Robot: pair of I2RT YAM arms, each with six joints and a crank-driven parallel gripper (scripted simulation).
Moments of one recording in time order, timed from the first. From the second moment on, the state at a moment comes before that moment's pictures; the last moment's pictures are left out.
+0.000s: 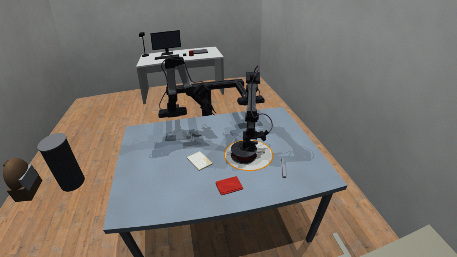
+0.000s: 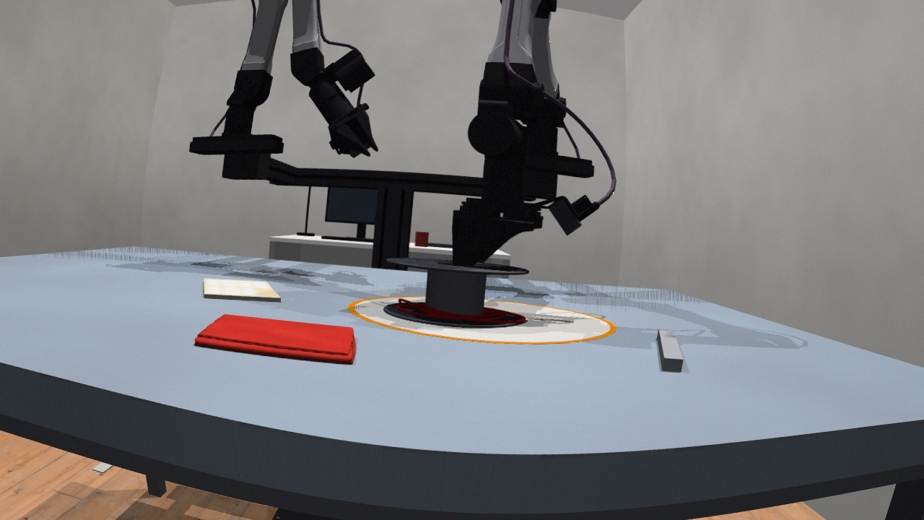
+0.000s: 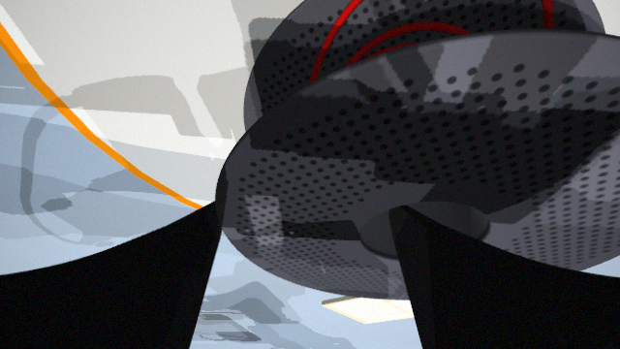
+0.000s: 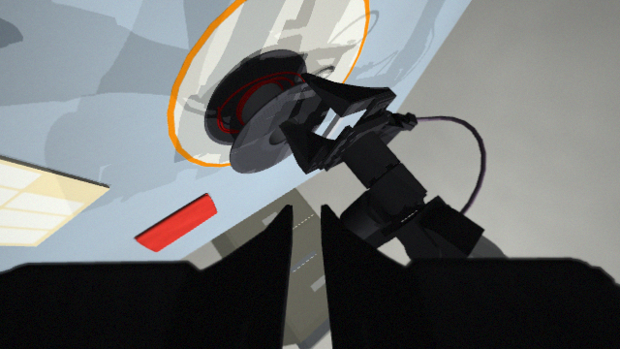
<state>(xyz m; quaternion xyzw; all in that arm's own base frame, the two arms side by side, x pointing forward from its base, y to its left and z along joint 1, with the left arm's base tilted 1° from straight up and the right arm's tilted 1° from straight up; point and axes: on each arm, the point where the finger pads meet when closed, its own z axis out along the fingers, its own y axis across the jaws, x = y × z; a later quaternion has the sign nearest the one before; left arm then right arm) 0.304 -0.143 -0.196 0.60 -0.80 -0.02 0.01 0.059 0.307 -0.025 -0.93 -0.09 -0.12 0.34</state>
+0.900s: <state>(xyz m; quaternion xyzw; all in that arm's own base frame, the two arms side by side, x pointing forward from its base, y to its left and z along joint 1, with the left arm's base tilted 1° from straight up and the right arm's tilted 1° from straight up) 0.289 -0.137 -0.112 0.14 -0.99 0.00 0.00 0.059 0.307 -0.025 -0.93 -0.09 -0.11 0.34</state>
